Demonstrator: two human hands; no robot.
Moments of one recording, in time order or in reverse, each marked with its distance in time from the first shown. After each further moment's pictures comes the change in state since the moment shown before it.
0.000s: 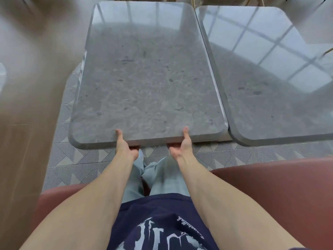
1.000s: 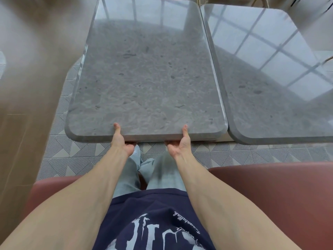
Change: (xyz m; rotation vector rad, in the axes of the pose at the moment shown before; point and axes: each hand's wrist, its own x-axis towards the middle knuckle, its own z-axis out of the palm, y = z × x) left_hand -0.003 -0.002 -0.014 0.071 -0.113 -0.018; right_hand -0.011 -0.001 -0.014 0.016 0.016 0.021
